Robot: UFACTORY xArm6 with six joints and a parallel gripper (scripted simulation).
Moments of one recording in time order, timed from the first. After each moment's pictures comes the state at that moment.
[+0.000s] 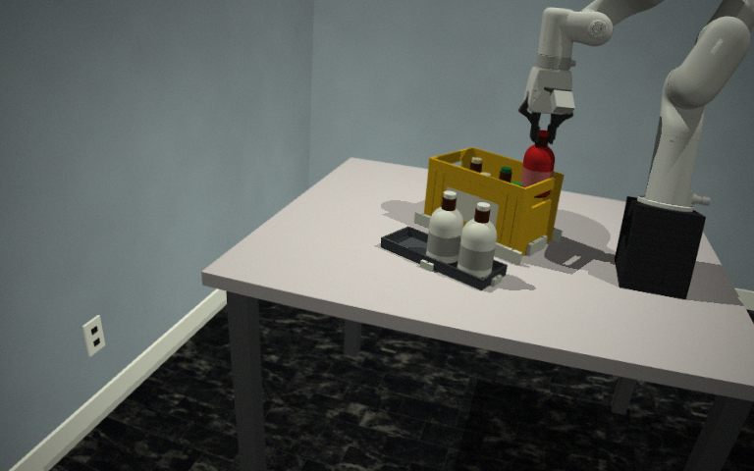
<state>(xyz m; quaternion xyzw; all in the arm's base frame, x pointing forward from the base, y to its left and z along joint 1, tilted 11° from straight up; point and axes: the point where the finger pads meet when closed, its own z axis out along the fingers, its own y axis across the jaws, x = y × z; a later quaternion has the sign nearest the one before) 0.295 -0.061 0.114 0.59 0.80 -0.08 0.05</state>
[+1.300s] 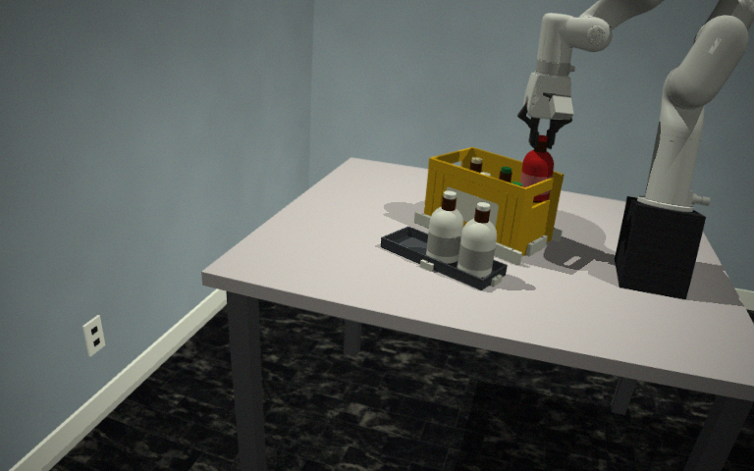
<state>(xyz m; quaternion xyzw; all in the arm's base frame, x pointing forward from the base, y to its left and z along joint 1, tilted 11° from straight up) 0.295 -0.064 0.102 0.59 0.80 -0.08 0.05</state>
